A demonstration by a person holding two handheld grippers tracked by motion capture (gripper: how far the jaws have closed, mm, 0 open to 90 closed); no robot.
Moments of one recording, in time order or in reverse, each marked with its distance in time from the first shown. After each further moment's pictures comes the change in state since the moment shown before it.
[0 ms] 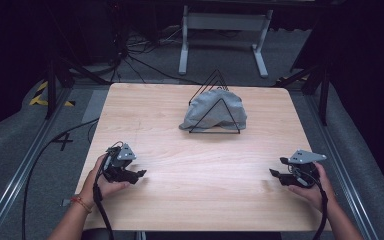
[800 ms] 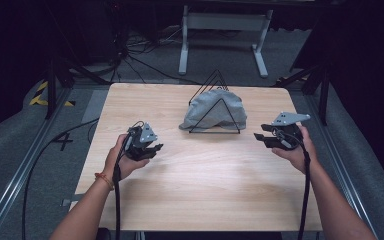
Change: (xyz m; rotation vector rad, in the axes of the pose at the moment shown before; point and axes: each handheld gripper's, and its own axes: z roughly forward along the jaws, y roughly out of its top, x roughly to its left) left arm -0.003 0.073 0.012 -0.087 0.120 0.110; right arm -0.016 0.114 0.018 -0.096 0.038 -0.090
